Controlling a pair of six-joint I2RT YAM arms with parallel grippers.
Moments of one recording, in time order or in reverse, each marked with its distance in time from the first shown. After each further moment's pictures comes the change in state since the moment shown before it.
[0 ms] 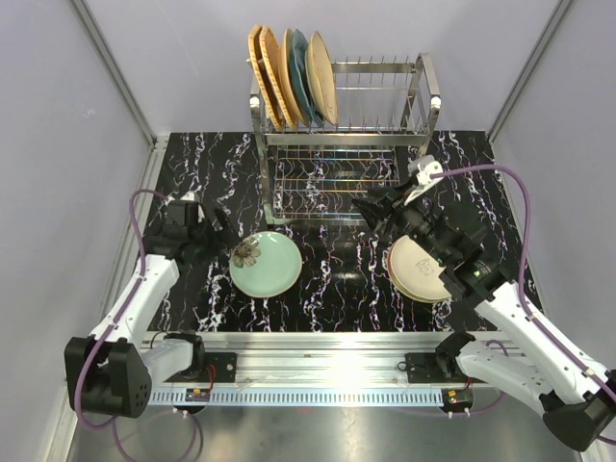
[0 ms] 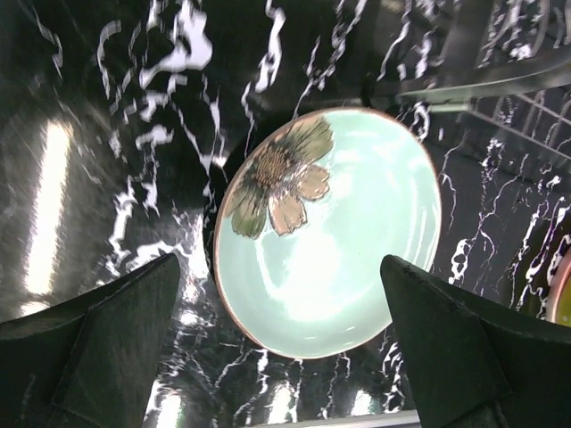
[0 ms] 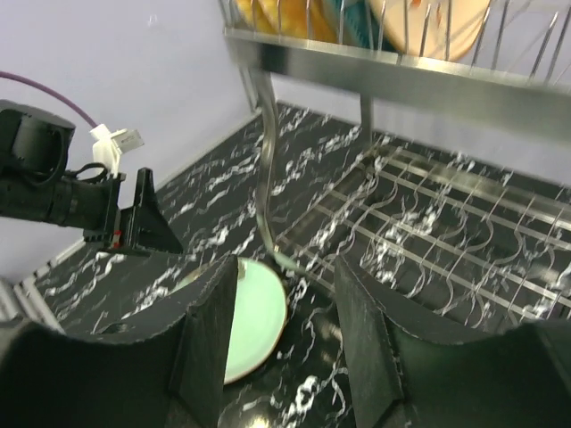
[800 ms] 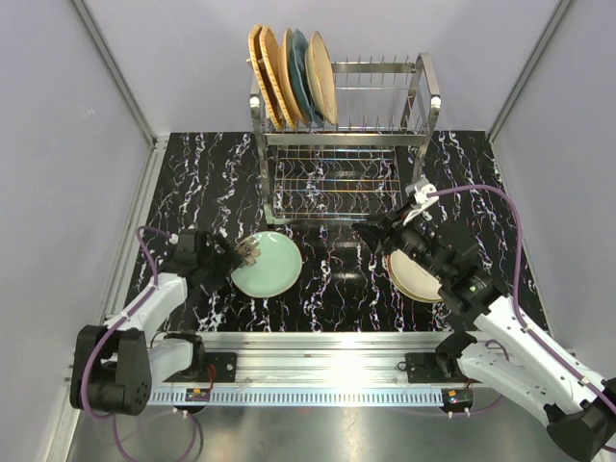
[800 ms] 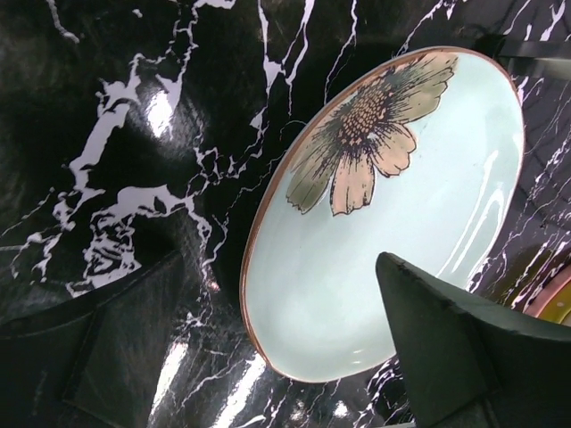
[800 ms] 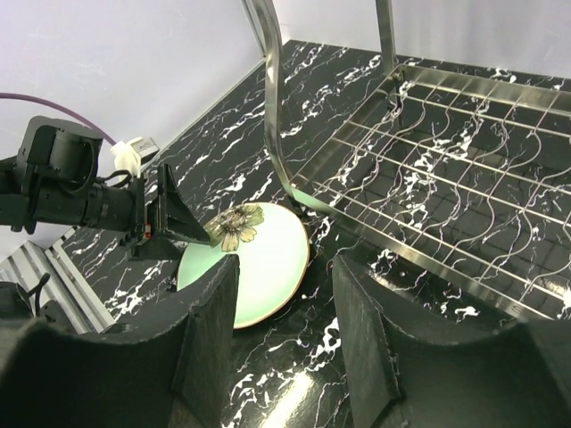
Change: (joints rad) left arm 0.000 -0.007 -0.347 0.245 0.030 -0.313; right arm 0.000 -0.113 -0.219 -0.001 -0.038 0.111
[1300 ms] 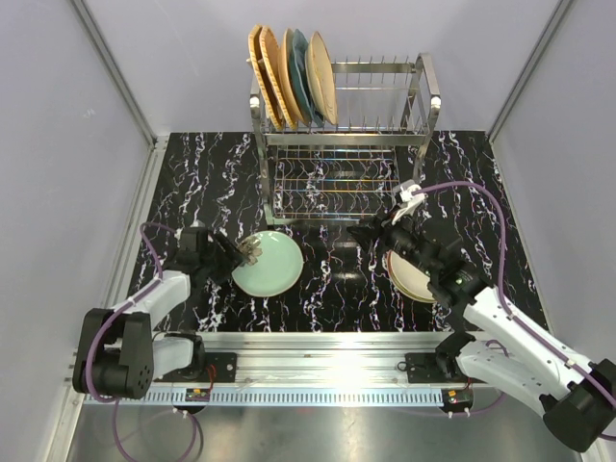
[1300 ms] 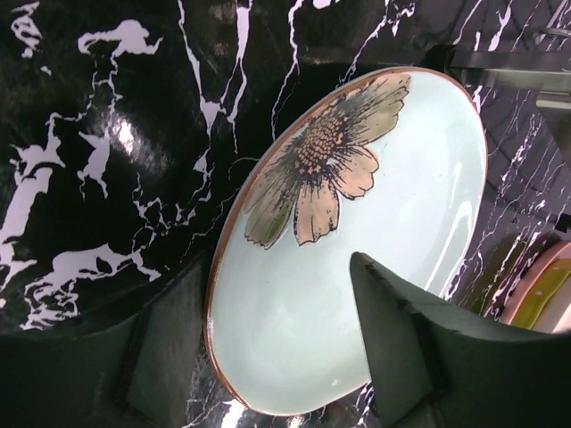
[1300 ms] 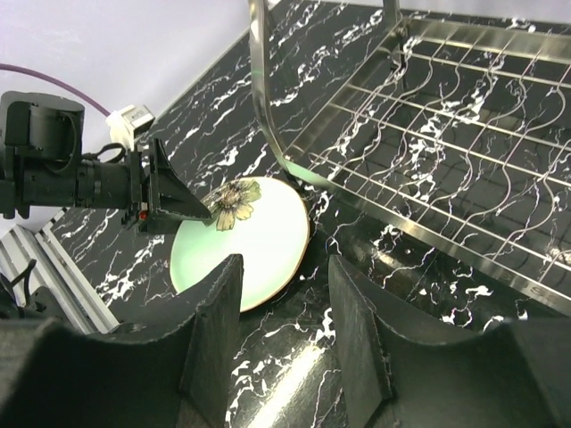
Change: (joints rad) left arm -0.001 0.099 -0.027 0.200 0.068 0.019; right arm 0.000 0.084 -0.036 0.043 -0.010 0.022
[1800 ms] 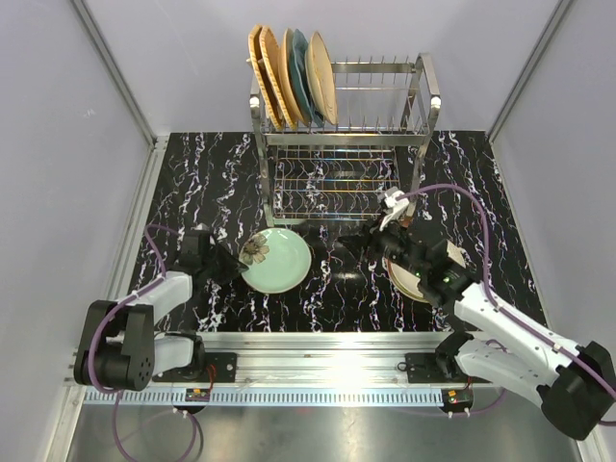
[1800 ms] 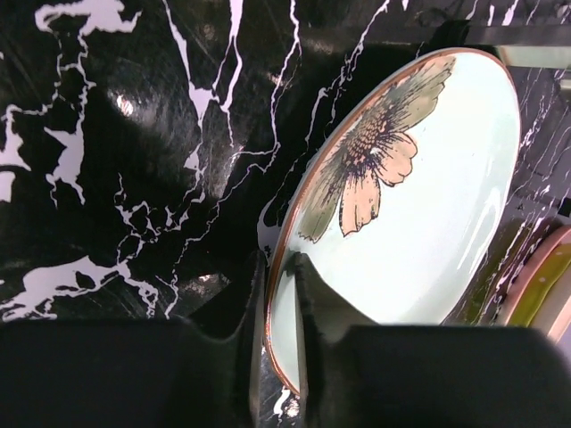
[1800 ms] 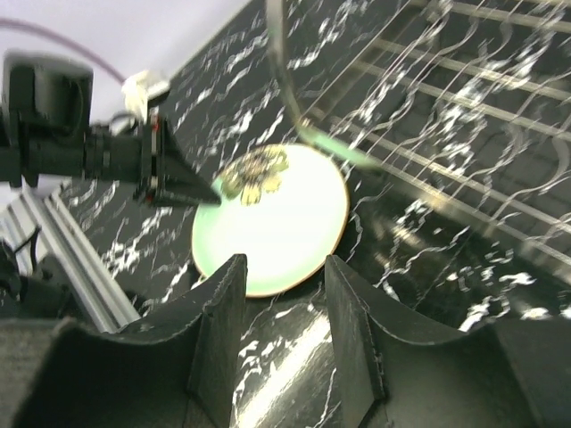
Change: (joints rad) left arm 0.000 0.048 -0.037 0.082 0.045 0.000; right arm 0.021 0.068 -0.050 0.068 -0.045 0.011
